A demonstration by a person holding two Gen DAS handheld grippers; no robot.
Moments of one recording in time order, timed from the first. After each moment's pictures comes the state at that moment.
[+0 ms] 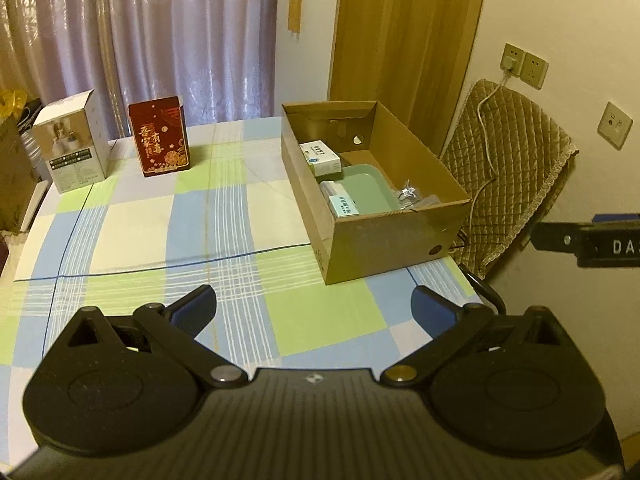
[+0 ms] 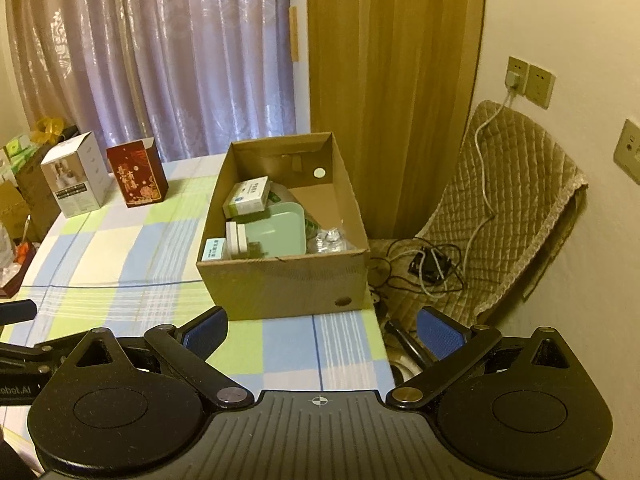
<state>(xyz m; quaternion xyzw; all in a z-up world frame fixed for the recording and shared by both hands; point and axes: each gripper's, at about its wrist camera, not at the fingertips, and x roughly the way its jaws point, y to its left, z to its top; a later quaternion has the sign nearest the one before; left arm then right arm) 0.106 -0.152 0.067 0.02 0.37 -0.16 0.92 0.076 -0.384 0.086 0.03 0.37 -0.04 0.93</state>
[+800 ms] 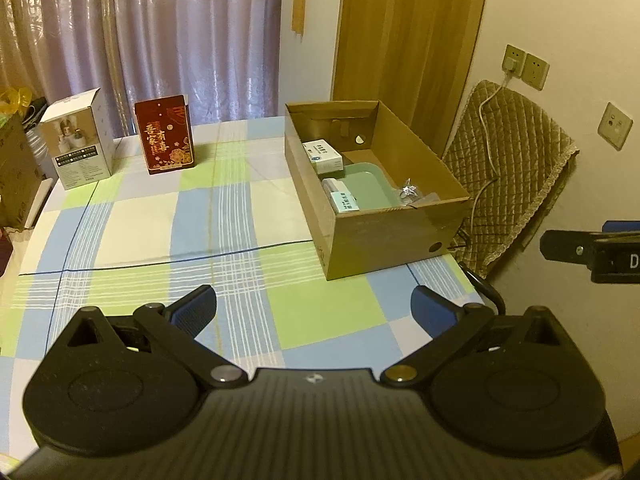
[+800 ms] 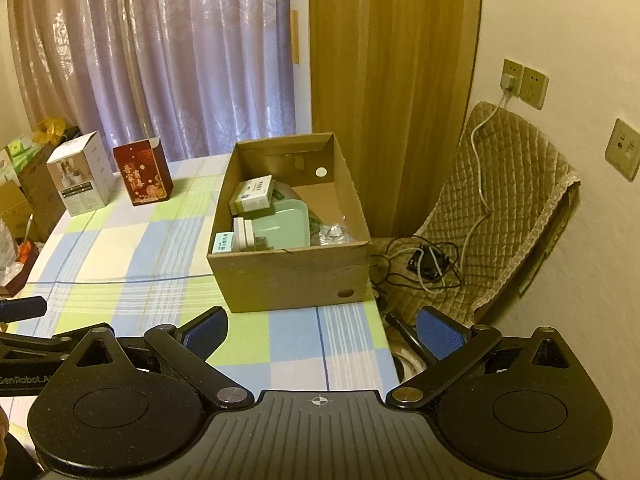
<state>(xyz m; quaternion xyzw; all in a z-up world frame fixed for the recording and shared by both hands) 0.096 -0.151 0.069 0.02 0.37 -0.15 0.92 0.054 -0.371 0.093 0.03 0.36 -0.04 0.93</state>
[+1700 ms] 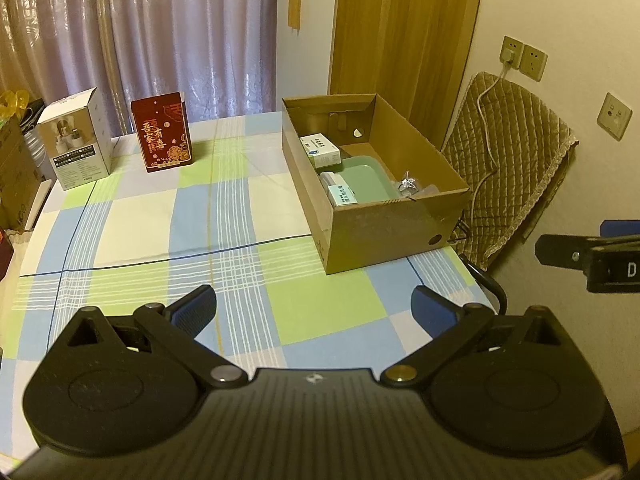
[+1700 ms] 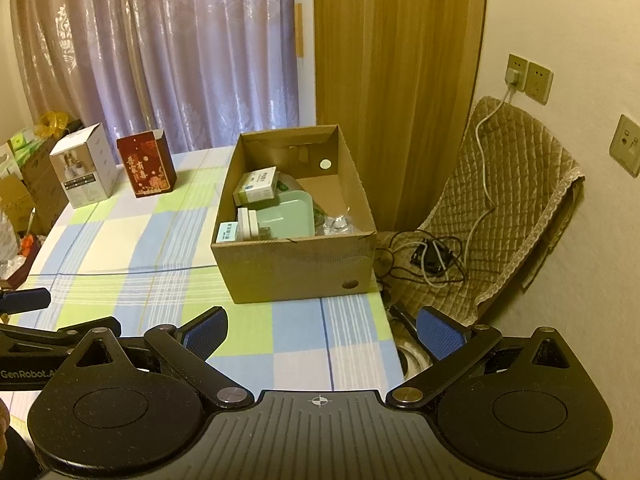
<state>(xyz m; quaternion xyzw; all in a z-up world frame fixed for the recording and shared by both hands) 0.096 -0.154 0.067 0.03 0.37 -0.16 0.91 0.053 -0.365 0.086 0.03 0.37 -0.04 0.93</state>
